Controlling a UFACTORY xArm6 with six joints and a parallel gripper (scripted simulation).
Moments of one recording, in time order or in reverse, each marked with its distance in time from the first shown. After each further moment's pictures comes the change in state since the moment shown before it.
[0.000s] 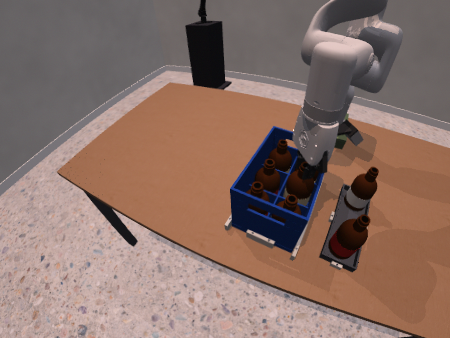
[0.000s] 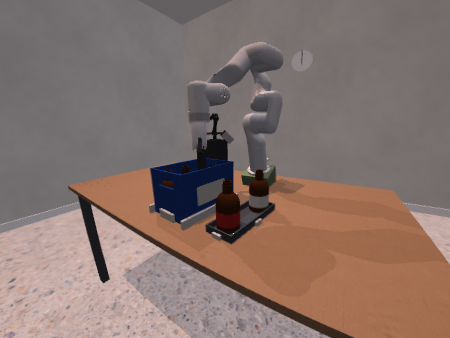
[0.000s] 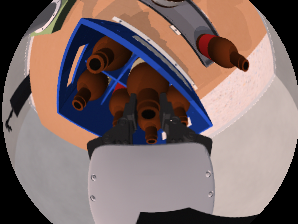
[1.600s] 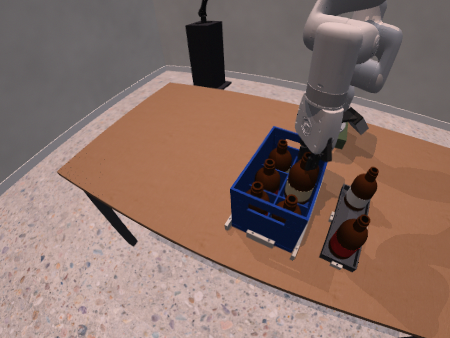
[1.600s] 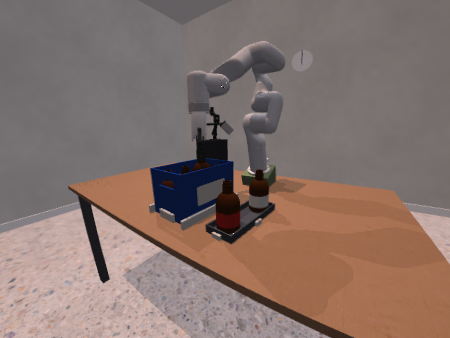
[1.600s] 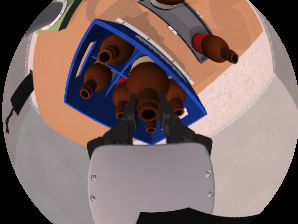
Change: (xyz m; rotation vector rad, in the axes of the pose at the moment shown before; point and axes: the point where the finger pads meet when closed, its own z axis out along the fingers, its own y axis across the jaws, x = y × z) arm 0.000 0.000 -0.033 0.000 0.000 0.000
